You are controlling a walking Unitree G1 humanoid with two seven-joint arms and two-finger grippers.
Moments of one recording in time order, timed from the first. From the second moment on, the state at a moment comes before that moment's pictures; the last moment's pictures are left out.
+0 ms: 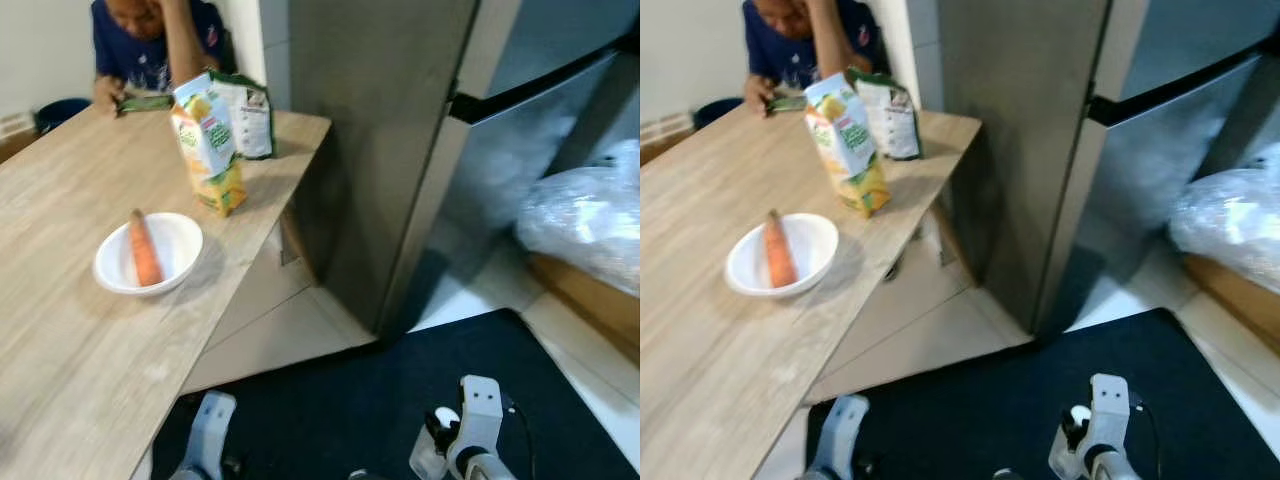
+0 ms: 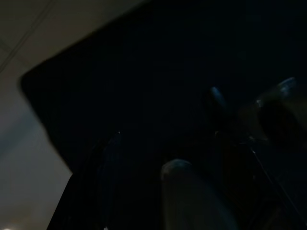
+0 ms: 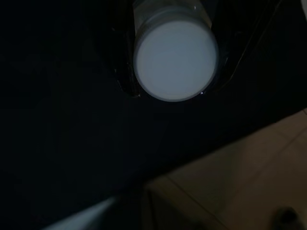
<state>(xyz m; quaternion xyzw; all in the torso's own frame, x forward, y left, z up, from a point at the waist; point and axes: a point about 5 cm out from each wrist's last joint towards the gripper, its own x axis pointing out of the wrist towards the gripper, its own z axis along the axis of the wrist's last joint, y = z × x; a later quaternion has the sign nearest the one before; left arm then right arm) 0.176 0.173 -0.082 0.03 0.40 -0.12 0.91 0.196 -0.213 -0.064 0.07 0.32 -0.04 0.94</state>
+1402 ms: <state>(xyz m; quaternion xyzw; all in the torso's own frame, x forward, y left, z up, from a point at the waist) 0.169 0.179 -0.076 0.02 0.33 -0.05 0.94 0.241 -0.187 -0.040 -0.04 0.29 0.10 0.95</state>
